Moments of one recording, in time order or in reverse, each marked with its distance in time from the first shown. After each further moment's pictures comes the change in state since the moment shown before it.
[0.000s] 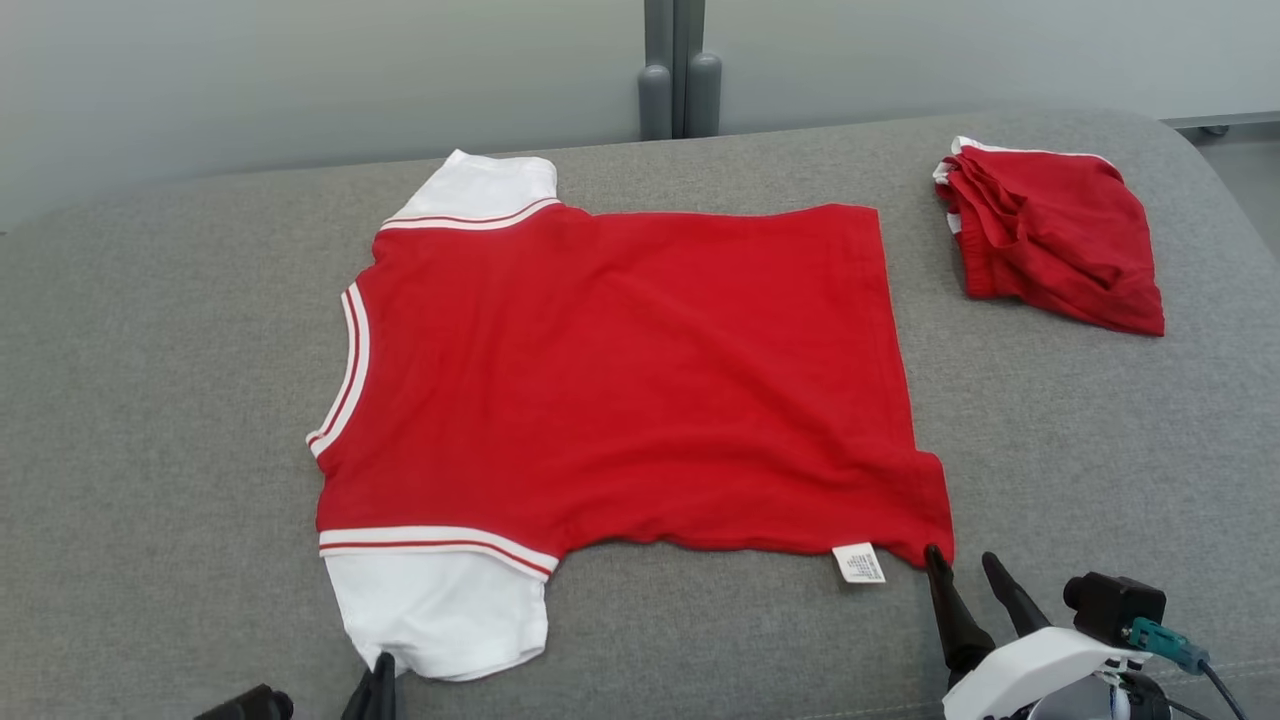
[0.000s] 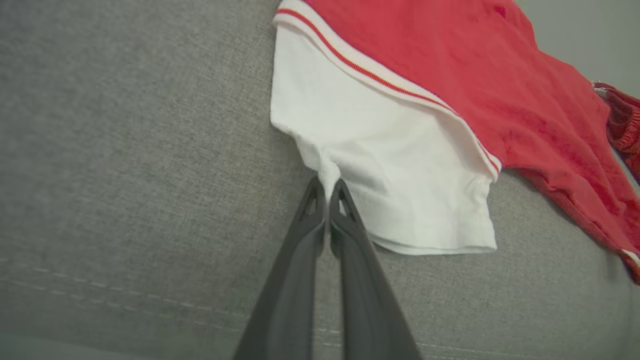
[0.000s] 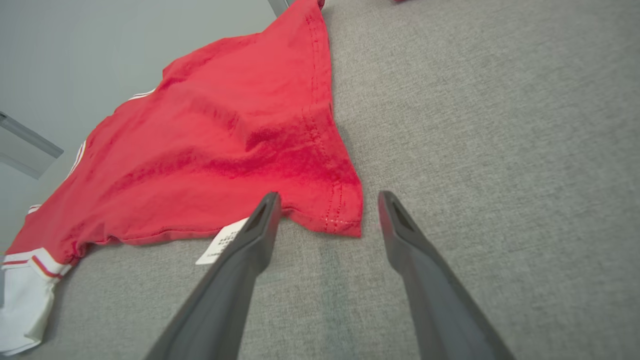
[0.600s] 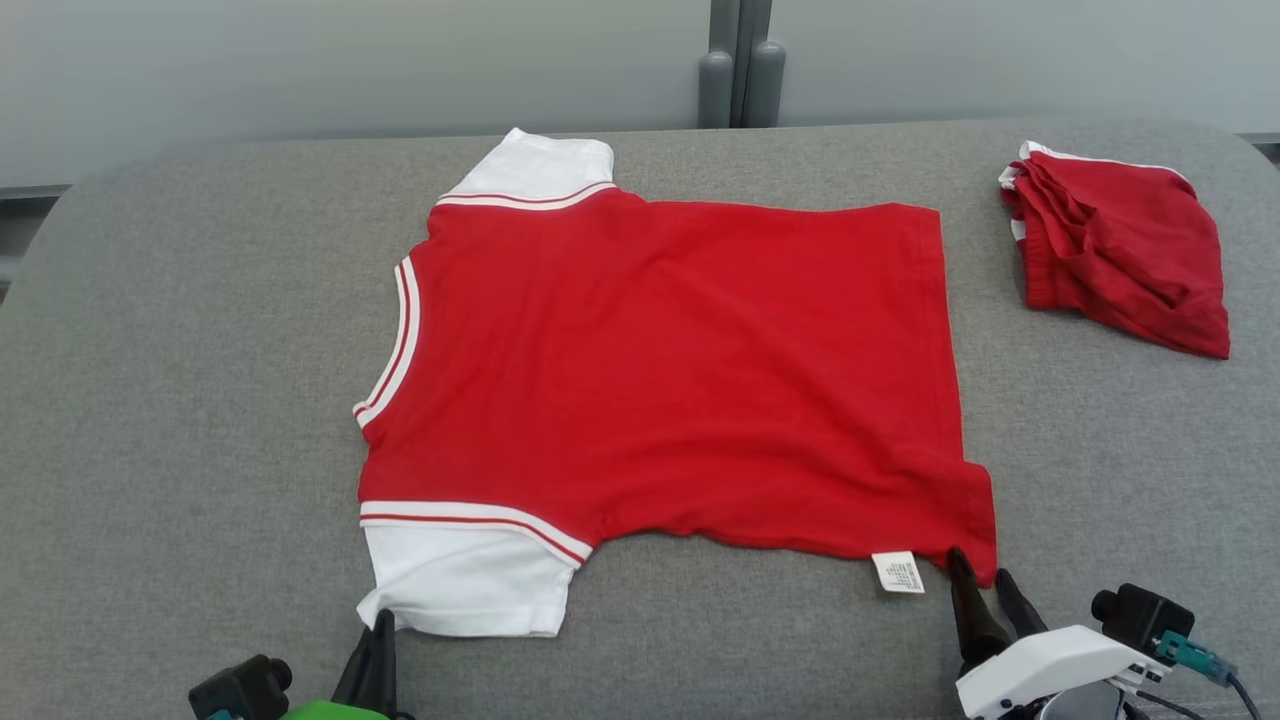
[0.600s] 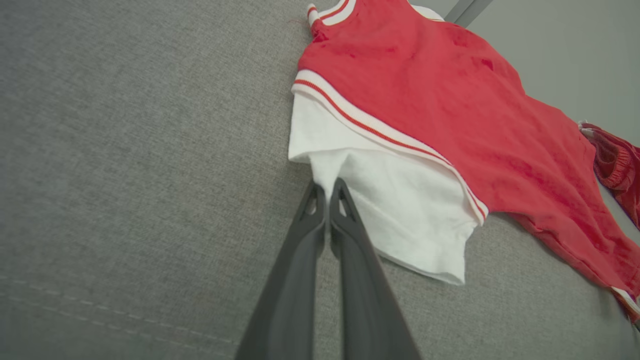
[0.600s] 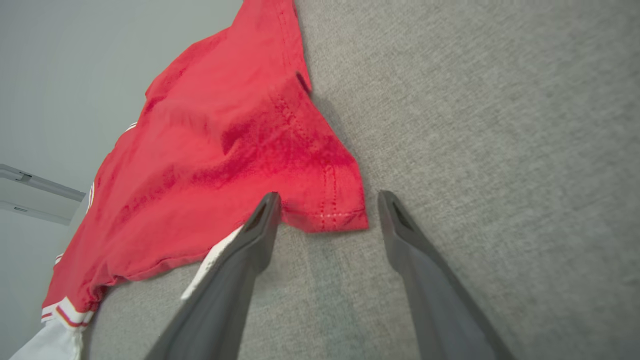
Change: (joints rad) left arm -0.045 0.000 -0.004 -0.042 0.017 -0.009 -0.048; right arm -0.025 0.065 -0.097 0.129 0.198 0.071 -0.003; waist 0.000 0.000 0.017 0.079
